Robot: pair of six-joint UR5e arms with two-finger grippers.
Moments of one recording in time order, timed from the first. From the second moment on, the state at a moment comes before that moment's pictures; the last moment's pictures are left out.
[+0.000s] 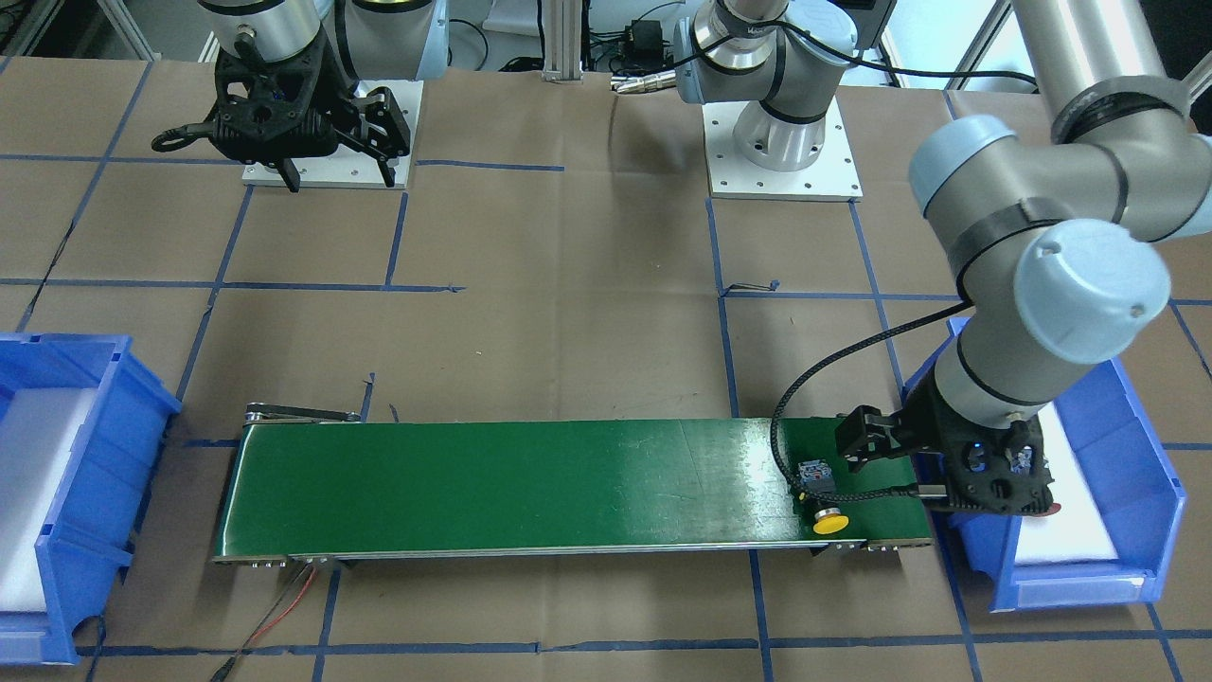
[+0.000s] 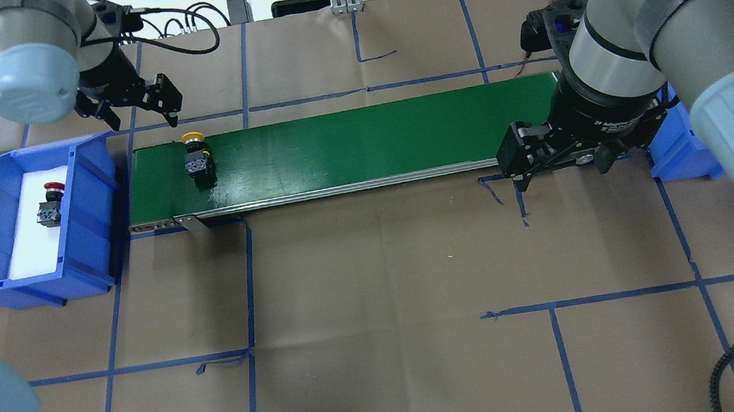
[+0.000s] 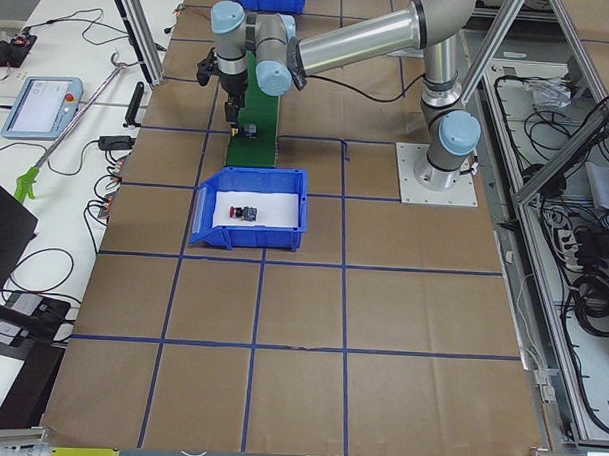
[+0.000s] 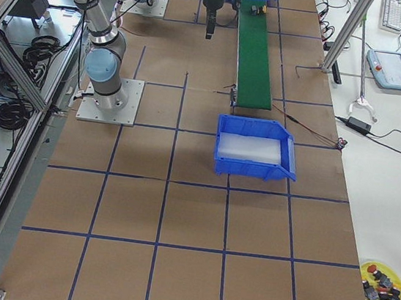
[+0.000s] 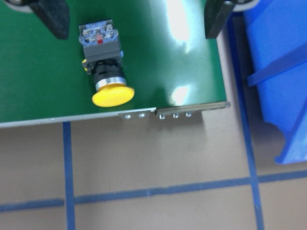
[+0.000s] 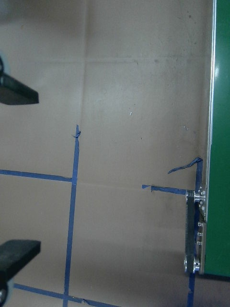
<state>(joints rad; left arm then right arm) -1.45 -1.95 -1.41 -1.33 1.63 0.22 1.63 -1.74 1.78 -1.57 -1.54 -0.02</state>
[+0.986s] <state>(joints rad) -1.26 -1.96 -1.26 -1.47 1.63 0.37 1.63 -1.72 1.78 -1.58 -1.55 -0.03</state>
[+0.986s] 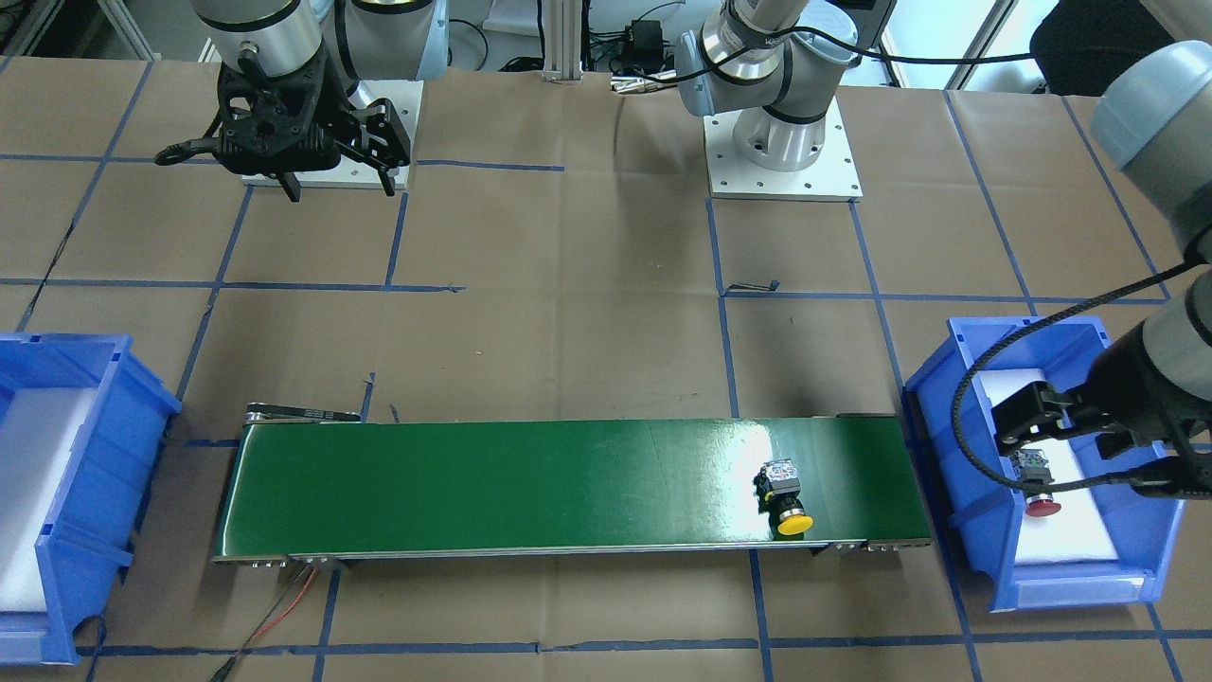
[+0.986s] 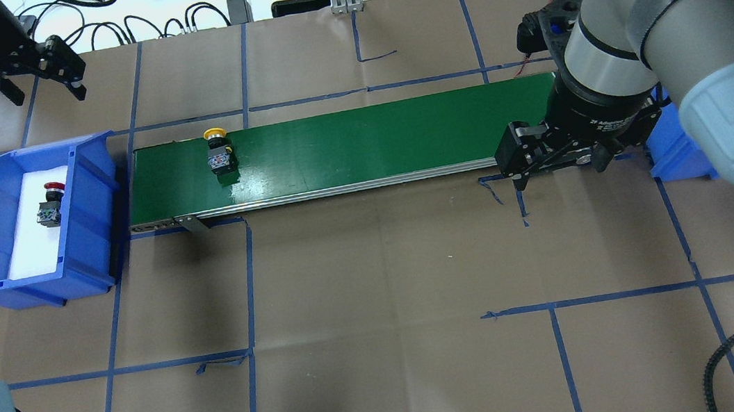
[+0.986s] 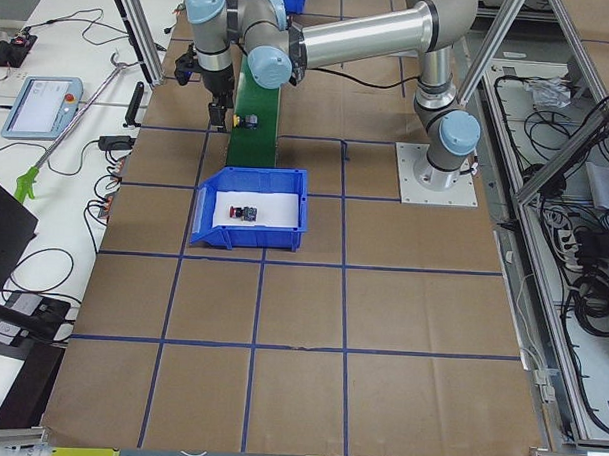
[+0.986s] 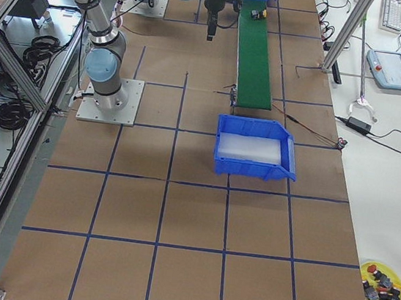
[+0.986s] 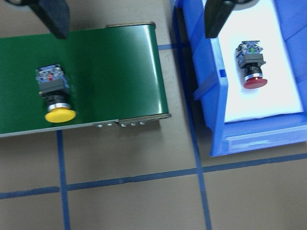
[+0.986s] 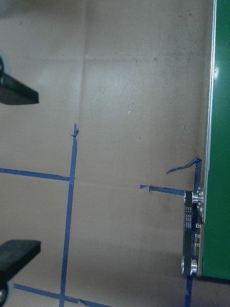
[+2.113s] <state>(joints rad) -1.07 -2.03 -1.38 -1.28 1.63 0.55 1.63 -1.71 1.78 -1.63 -1.55 -0.02</state>
